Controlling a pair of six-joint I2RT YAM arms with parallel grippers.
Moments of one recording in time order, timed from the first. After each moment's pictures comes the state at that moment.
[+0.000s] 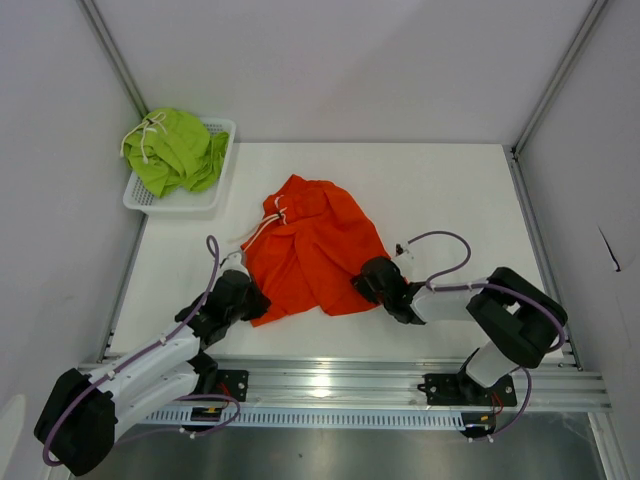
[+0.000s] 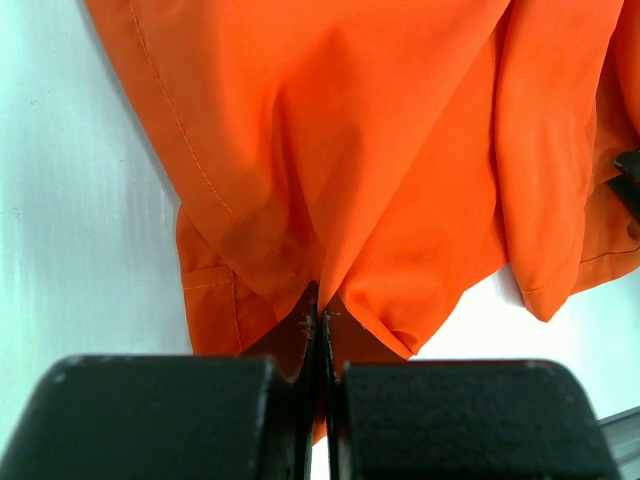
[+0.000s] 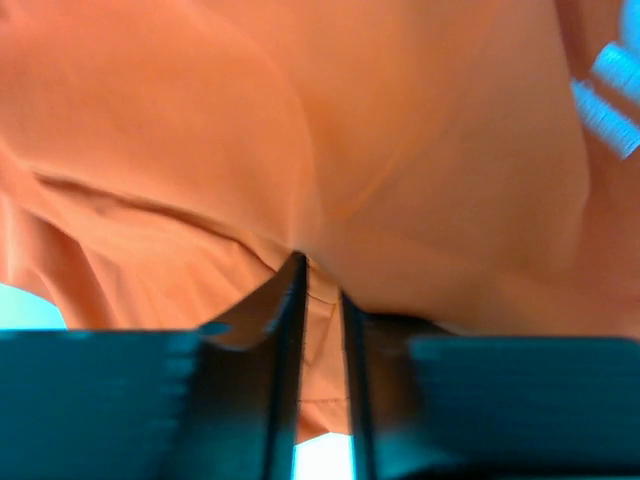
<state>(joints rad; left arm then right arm) -0.57 0.82 0.26 -0.19 -0.13 -0.76 0.84 1.57 0.56 0.27 0.36 1.38</state>
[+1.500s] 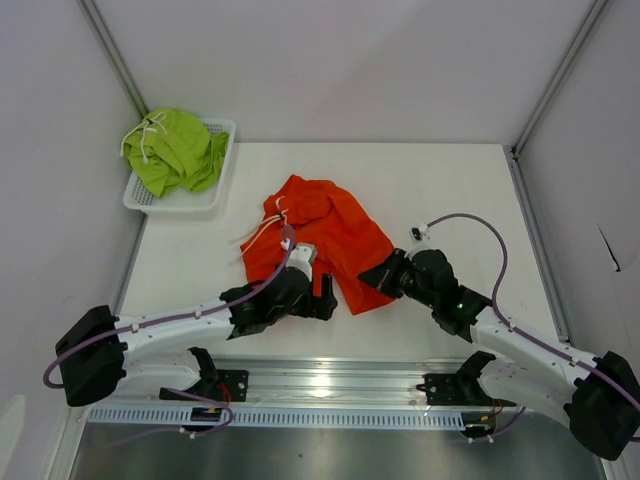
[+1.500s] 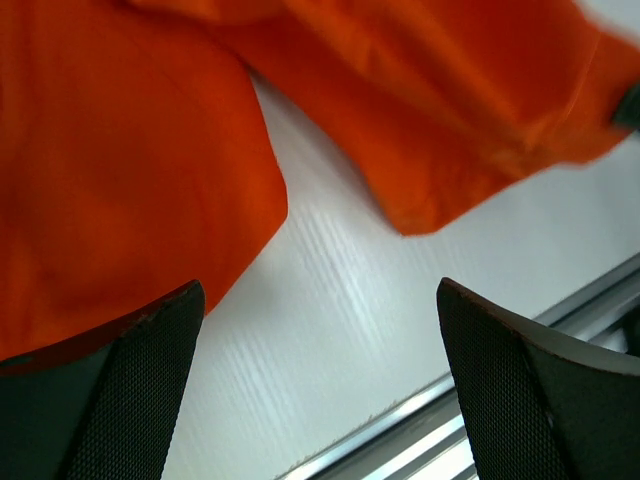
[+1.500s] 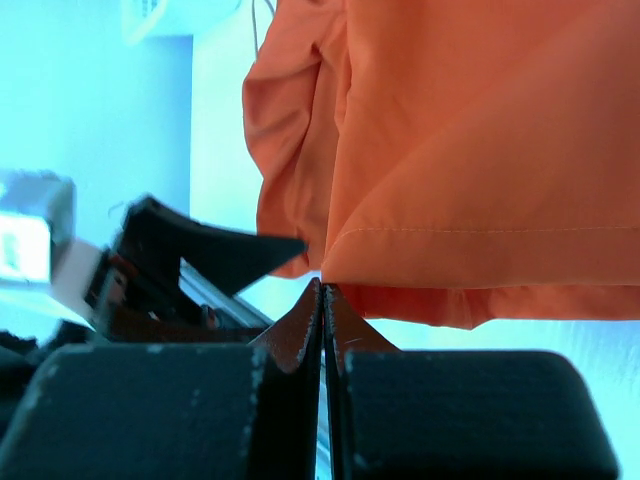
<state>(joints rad) -1.03 1.13 0.57 -0.14 -0.28 -0.66 0.72 0.96 0.50 0.06 -0.07 1.04</state>
